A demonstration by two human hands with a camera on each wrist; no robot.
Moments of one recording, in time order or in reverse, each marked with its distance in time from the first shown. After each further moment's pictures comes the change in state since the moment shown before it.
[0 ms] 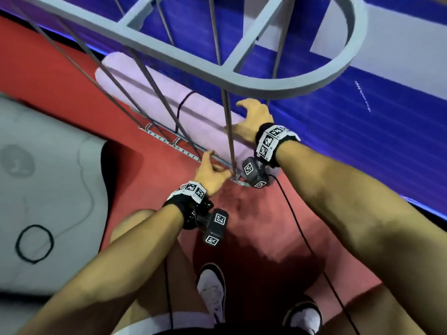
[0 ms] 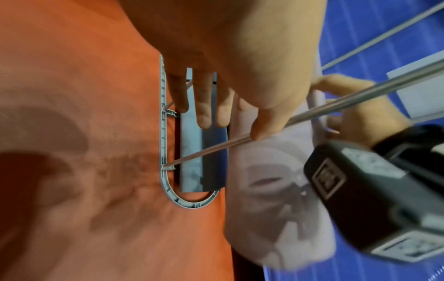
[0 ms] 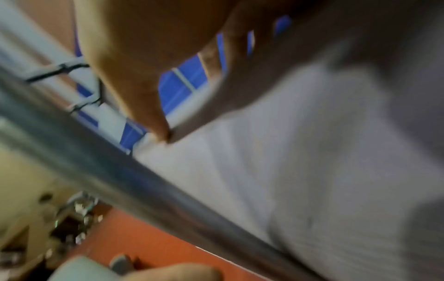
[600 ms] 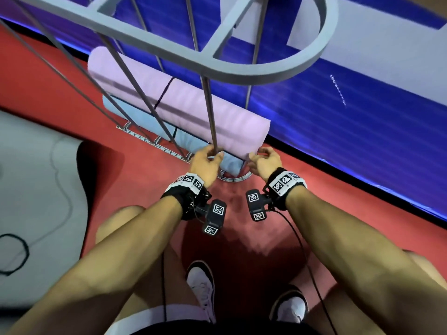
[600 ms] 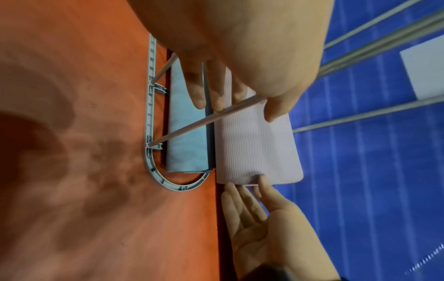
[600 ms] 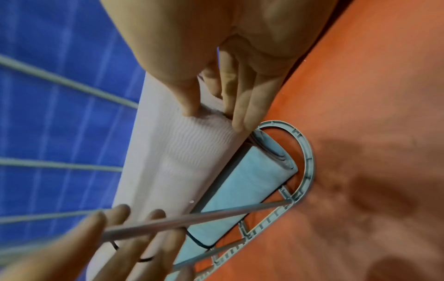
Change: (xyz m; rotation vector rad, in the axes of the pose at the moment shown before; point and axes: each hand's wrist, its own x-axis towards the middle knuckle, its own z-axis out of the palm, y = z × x) left_hand 0.005 0.024 0.025 0.005 0.037 0.182; right_hand -0.052 0.137 0.064 0.864 0.085 0.540
